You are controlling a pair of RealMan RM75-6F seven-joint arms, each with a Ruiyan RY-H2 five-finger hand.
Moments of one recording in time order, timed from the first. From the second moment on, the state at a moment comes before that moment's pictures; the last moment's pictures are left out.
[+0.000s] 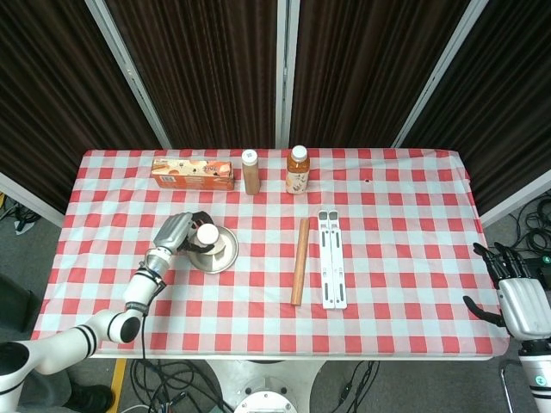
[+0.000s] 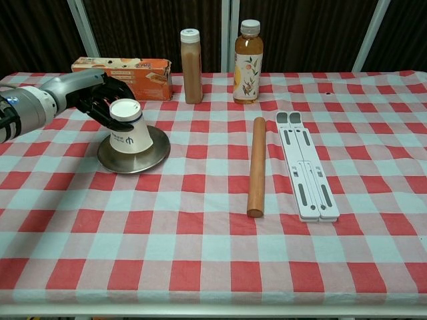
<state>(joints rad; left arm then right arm) -0.74 -1.68 -0.26 -1.12 1.13 0.76 -0.27 0.12 -1.07 0.04 -1.51 -1.57 1.47 0.20</state>
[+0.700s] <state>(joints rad) -0.72 -1.69 -0.22 -1.12 1.20 0.79 -0.30 0.11 -1.07 0.04 -1.52 -1.57 1.47 0.19</state>
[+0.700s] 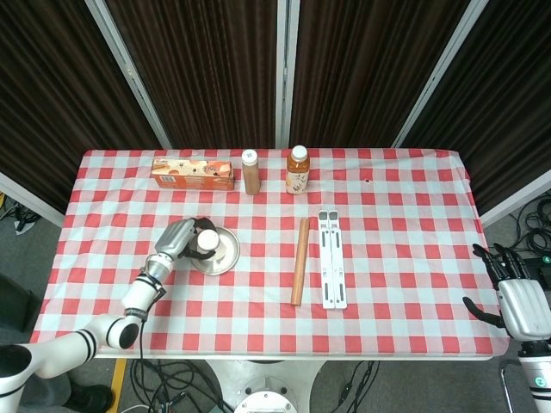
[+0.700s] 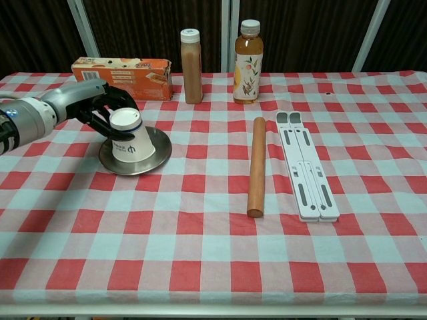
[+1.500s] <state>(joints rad) -0.72 -1.72 -0.22 -1.06 1.24 0.83 -0.30 0.12 -1.07 0.04 -1.52 -1.57 1.46 0.20</state>
